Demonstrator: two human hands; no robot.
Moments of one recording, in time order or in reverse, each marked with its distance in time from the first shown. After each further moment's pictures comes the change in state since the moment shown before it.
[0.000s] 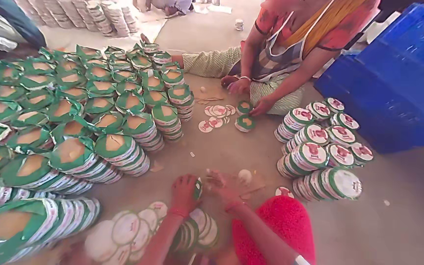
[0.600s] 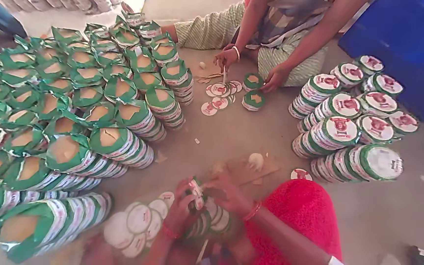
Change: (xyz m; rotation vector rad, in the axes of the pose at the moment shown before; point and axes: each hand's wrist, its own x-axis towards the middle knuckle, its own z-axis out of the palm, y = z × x) left_hand -0.048 -0.070 0.050 -0.349 0.604 0.682; right_hand -0.034 0.008 0.009 -0.361 -0.220 -0.434
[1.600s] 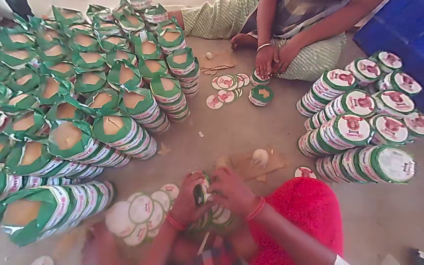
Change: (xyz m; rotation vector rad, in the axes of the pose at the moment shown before) left_hand 0.008 0.009 0.003 -0.041 -0.082 -0.070; right_hand 0.006 -0.011 0.001 -0.370 -0.138 -0.011
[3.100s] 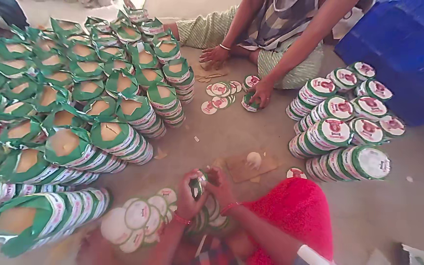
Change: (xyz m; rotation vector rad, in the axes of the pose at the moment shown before) left_hand 0.013 -0.006 0.031 -0.224 0.230 -0.118; right_hand 0.016 0.008 0.056 1.014 0.446 0.428
